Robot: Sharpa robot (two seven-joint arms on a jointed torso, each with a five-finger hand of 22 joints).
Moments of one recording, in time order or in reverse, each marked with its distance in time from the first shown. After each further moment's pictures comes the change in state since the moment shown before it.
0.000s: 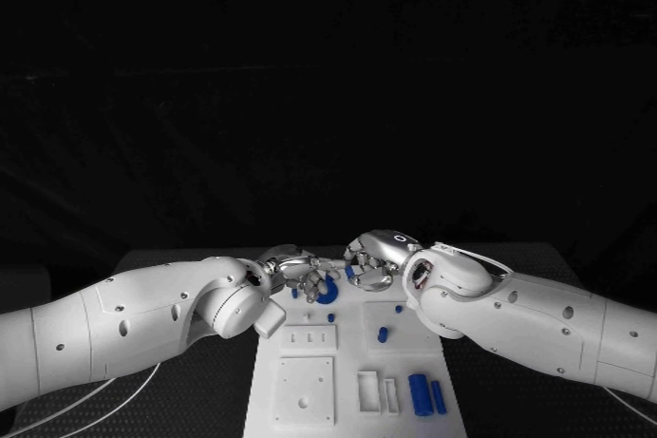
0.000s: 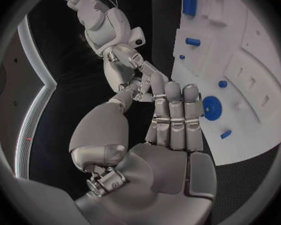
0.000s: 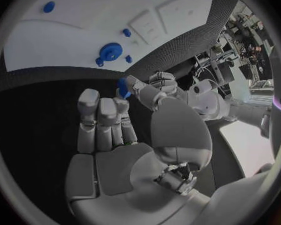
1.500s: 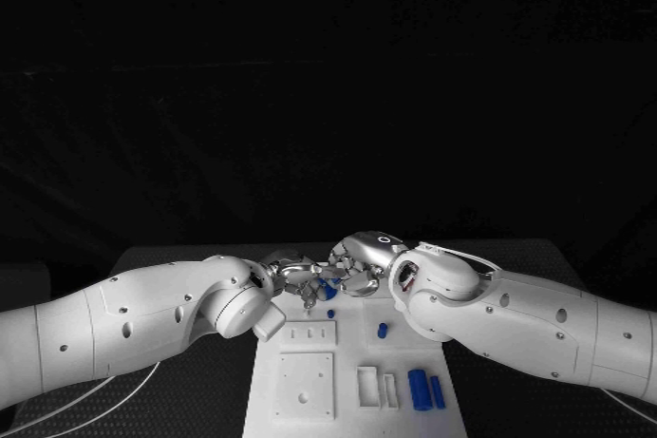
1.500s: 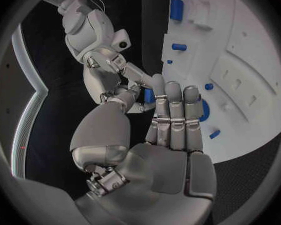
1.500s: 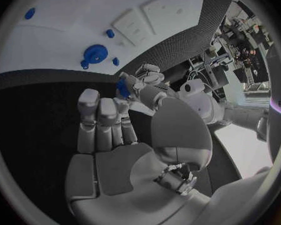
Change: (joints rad) left arm -0.003 0.006 -0.007 0.009 -0.060 0.000 -0.097; left_hand 0.024 0.053 -0.005 0.043 0.000 -0.011 0.007 -0.023 -0.002 -0.052 0.006 0.042 0.065 -0.015 -0.004 0.030 -0.028 -0.002 -0.041 0.016 0.039 0.000; right arm 0.001 0.017 0.000 0.065 -0.042 0.042 -0.034; right_hand -0.002 -0.003 0.006 0.000 0.000 0.004 -0.004 0.000 0.000 0.000 0.000 0.000 0.000 0.005 -0.002 0.000 -0.001 0.001 0.005 -0.001 0.000 0.001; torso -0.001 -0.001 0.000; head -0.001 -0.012
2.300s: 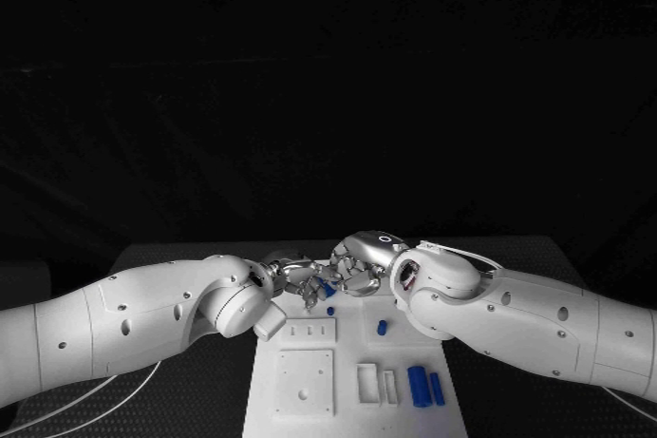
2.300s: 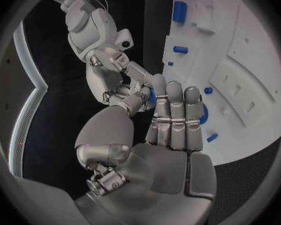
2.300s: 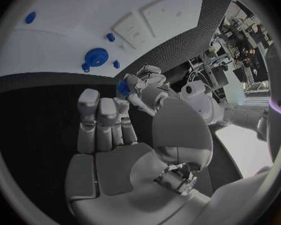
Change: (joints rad) left arm -0.001 -0.004 -0.006 0.009 0.038 -0.002 0.005; left_hand -0.020 0.154 0.173 -0.205 0.067 0.082 0.002 0.033 0.021 -0.014 -0.014 0.011 0.017 -0.024 0.001 0.040 -0.064 -0.006 -0.023 0.009 0.027 0.000; right arm -0.003 -0.005 0.000 0.002 0.002 0.015 0.002; right_hand -0.014 -0.015 0.000 0.000 -0.001 0.002 -0.002 0.009 0.004 0.000 0.000 0.000 0.000 0.000 0.000 -0.004 0.000 0.000 0.000 0.000 0.000 0.000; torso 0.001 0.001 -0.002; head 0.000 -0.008
